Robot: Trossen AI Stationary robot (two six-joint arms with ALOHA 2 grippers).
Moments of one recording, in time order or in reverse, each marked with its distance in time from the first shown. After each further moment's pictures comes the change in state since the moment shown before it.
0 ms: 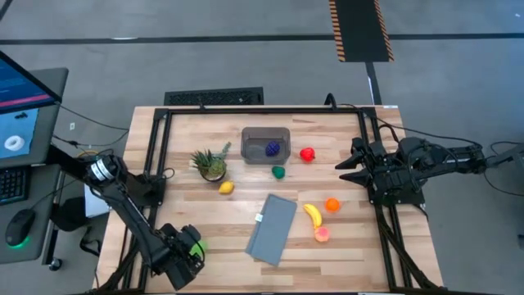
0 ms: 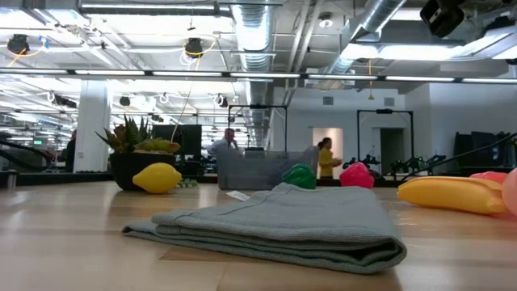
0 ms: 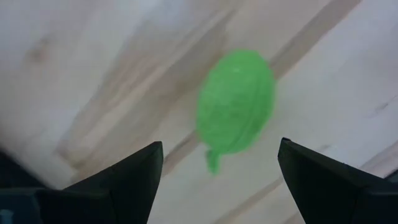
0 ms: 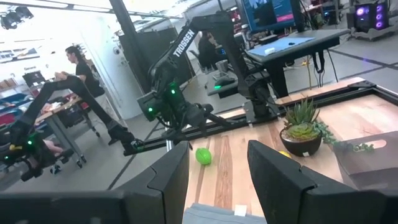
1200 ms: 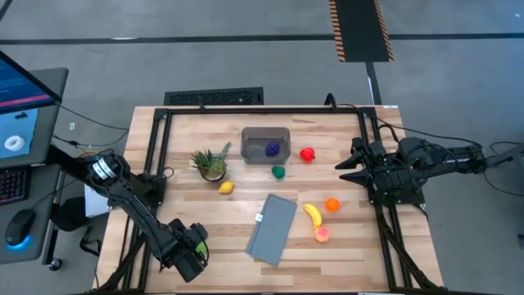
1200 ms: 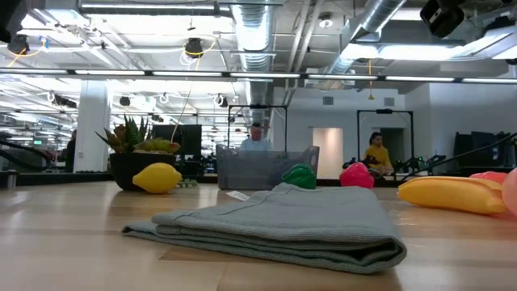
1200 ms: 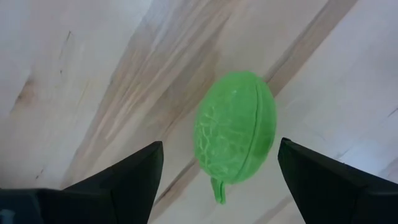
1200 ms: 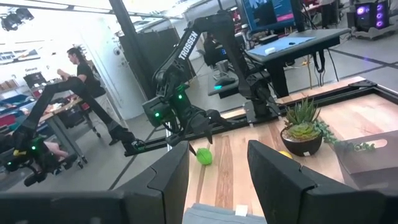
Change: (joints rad) left arm 0.066 0.001 -0.046 0.056 0.029 0.202; right arm 0.000 0.000 0.000 0.000 0.000 0.007
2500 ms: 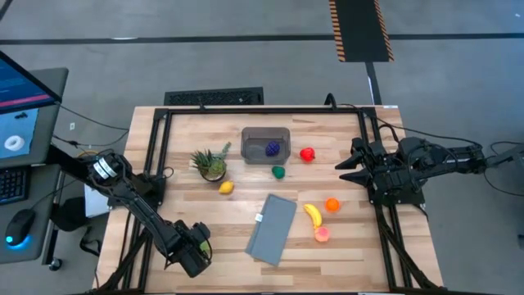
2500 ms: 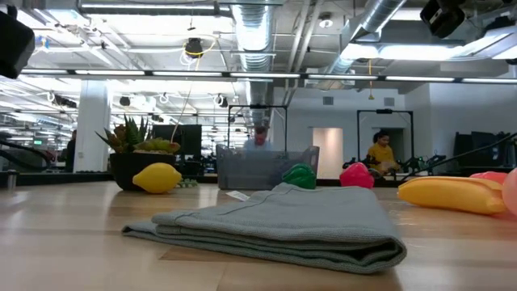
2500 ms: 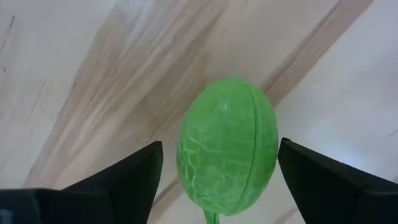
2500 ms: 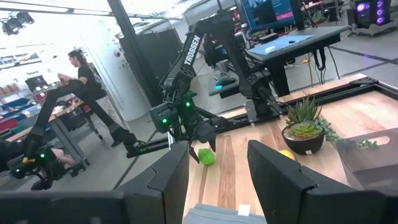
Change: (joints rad) left arm 0.032 0.000 -0.106 0.177 0.042 -0.007; right arm 0.000 0.000 0.000 0.001 0.000 0.019
